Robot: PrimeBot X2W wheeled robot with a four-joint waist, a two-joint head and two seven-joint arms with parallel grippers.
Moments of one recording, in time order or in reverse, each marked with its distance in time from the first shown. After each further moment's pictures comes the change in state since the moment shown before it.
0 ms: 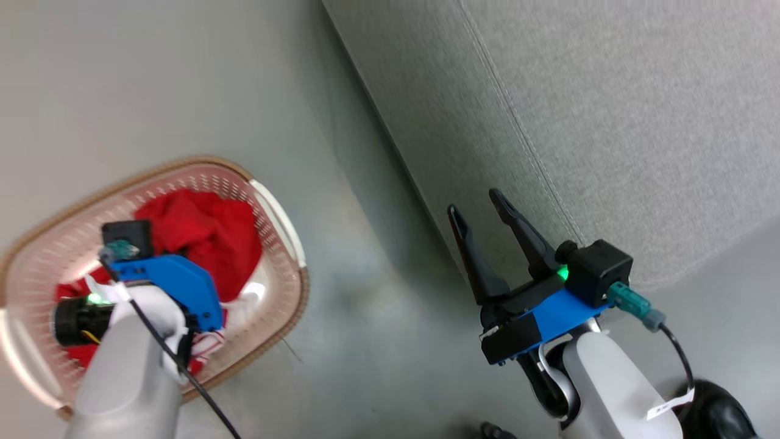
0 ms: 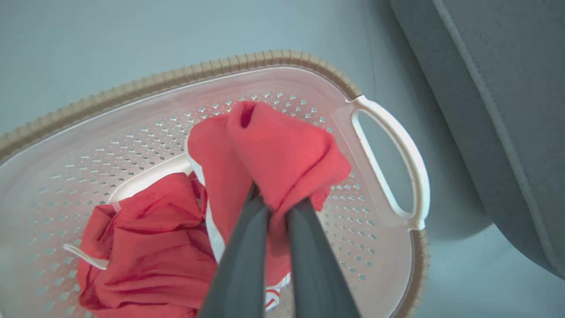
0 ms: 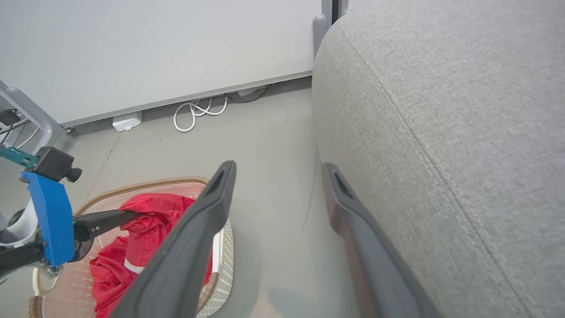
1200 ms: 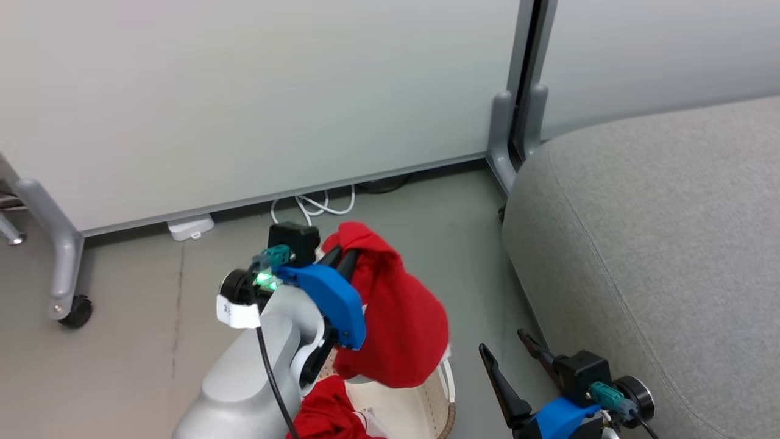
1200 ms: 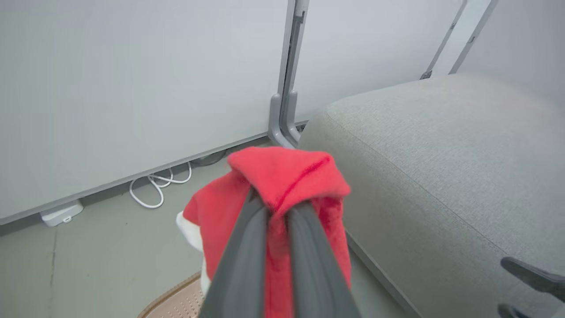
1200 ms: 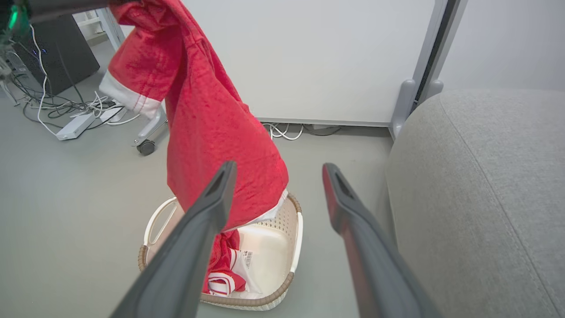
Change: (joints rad) left arm -0.061 -0.146 -0.468 0.034 -0.301 -0.121 -0.164; right arm 0.270 0.000 -0.101 0.124 -0.225 0.000 0.102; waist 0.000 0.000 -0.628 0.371
